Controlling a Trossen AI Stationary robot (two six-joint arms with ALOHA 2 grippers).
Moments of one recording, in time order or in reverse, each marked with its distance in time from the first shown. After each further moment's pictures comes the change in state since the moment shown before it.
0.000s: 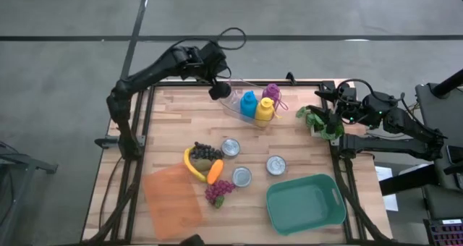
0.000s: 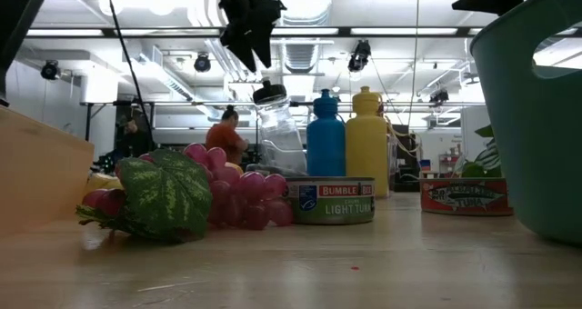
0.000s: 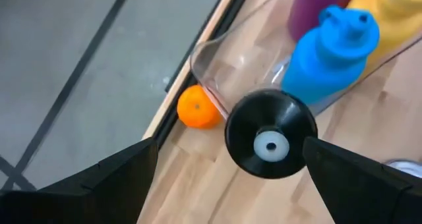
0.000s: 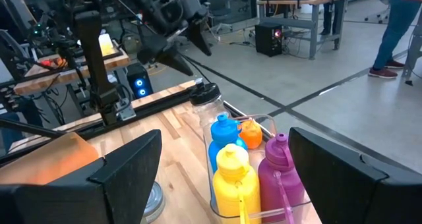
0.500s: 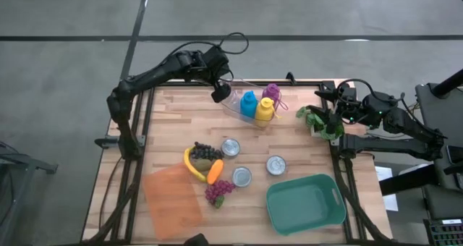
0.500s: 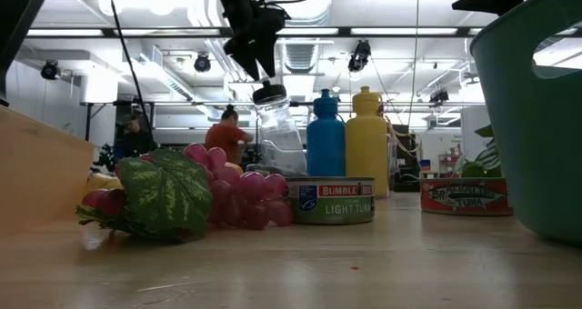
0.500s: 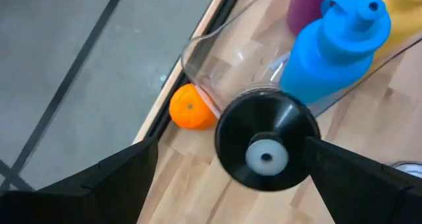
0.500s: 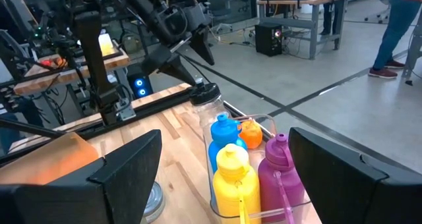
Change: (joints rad) left arm -0.007 0.001 -0.077 0.073 0.004 -0.001; right arm 0.000 0.000 0.000 0.000 0.000 0.000
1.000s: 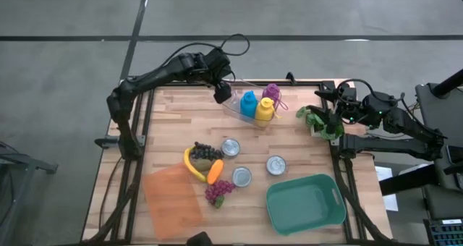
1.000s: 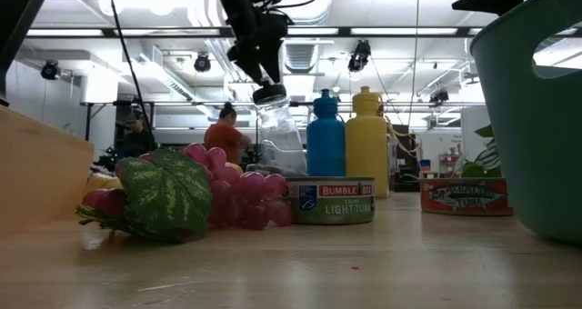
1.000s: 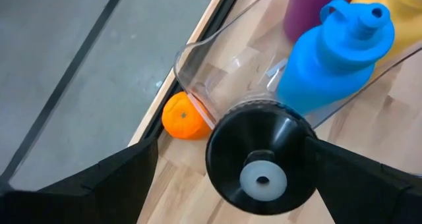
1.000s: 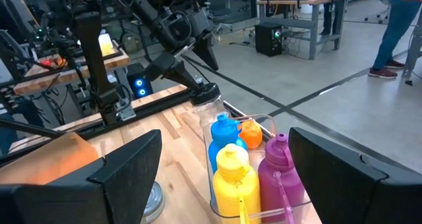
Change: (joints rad) left arm 0.000 0.000 -0.060 0.086 0.015 0.001; right arm 0.000 0.000 0.000 0.000 0.000 0.000
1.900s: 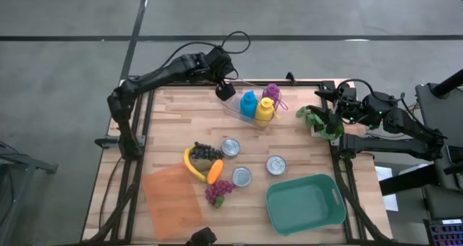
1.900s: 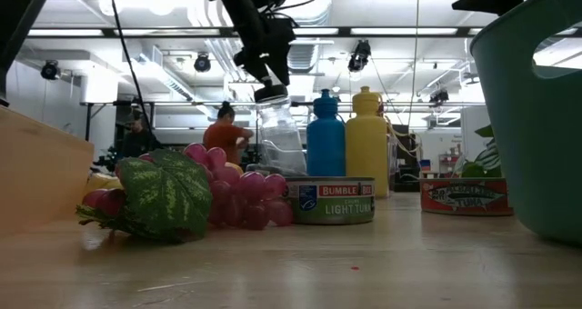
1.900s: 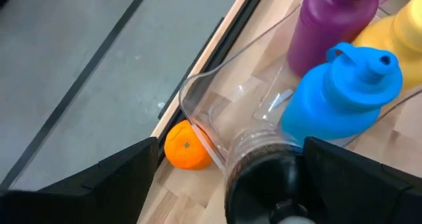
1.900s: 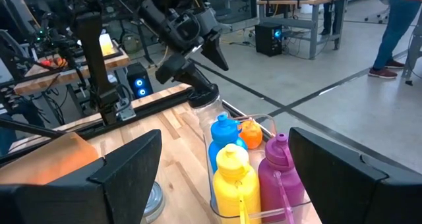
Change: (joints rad) left arm 0.011 0.009 -0.042 0.142 0.000 0.003; right arm 0.000 0.000 0.000 0.000 0.000 0.000
